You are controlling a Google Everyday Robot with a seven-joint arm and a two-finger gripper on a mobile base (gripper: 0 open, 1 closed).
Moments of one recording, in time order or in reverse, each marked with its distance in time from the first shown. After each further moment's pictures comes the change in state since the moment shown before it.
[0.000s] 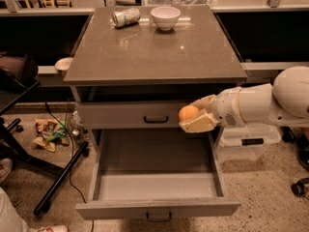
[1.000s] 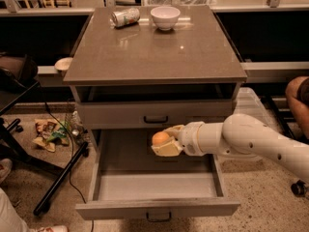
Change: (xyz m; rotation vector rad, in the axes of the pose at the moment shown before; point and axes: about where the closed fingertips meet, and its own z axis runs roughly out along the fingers) arm 0.054 0.038 0.126 -0.031 -0.059 0.111
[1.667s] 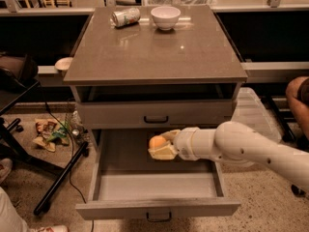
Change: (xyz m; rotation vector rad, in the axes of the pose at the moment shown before) arm 0.016 0.001 0.023 0.015 -0.003 0.030
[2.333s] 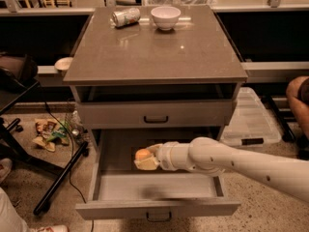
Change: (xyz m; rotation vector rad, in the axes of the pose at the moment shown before) arm 0.057 0.004 0.098 -0.034 0.008 0.087
